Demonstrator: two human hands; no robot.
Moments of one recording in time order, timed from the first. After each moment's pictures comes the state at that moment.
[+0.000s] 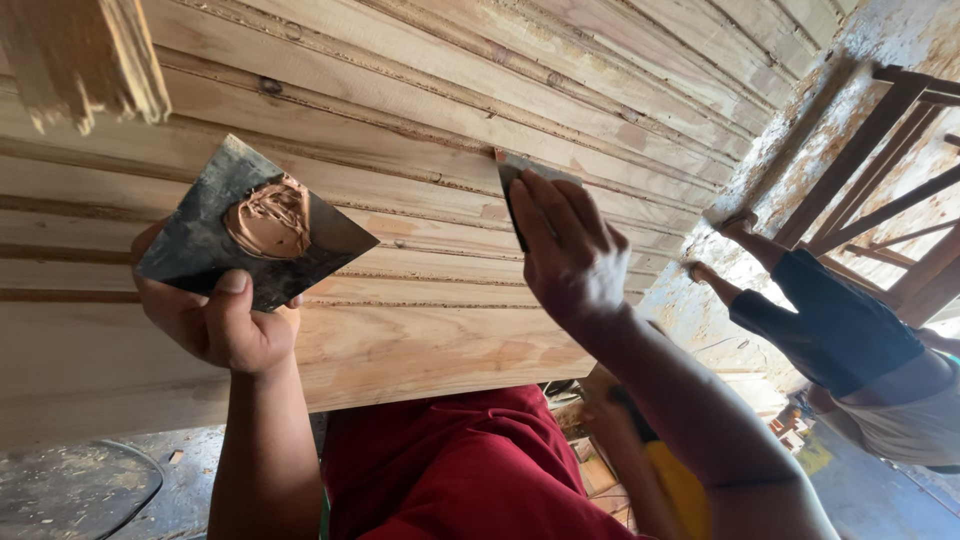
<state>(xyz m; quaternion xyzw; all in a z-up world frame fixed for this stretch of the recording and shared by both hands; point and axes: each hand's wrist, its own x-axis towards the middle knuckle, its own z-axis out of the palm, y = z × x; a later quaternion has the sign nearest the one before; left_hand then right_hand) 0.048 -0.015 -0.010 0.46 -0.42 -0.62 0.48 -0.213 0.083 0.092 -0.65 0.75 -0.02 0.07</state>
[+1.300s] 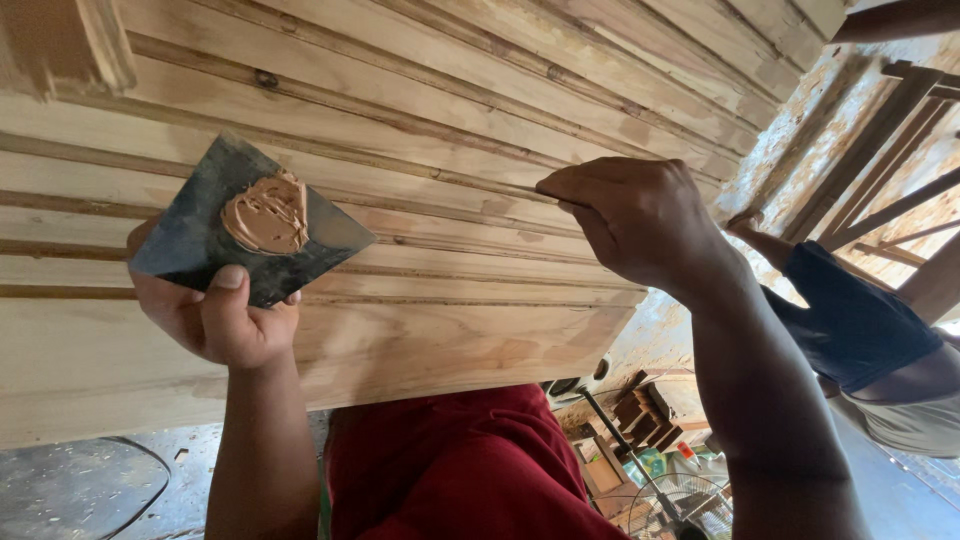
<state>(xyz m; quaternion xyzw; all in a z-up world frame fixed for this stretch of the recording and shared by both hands) 0.046 -0.013 -0.011 0.41 -0.40 -0.64 0.51 -0.286 0.062 0.119 -0.67 0.67 -0.04 0.31</state>
